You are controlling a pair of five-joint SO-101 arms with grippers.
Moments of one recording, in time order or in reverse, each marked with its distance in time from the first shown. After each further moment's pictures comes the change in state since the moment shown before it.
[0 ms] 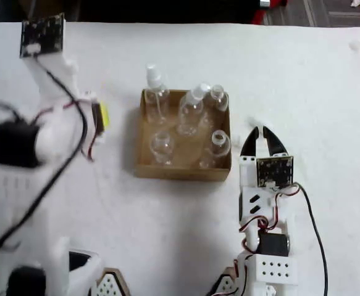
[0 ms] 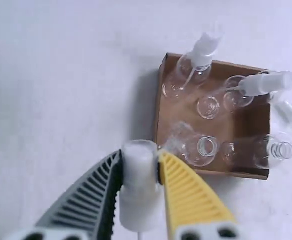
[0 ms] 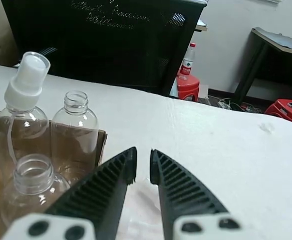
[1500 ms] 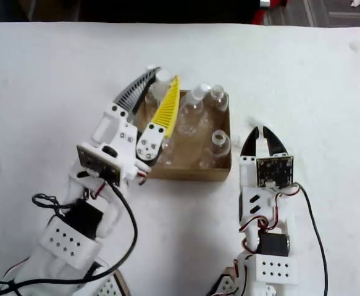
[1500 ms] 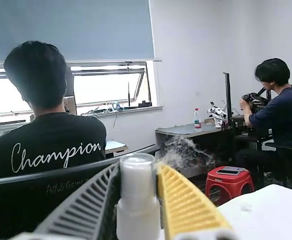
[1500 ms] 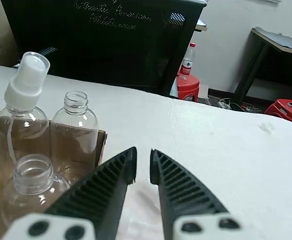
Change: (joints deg) left arm 22.0 -35.8 76.3 -109.2 -23.6; right arm 0.0 0.0 0.0 0.0 0.0
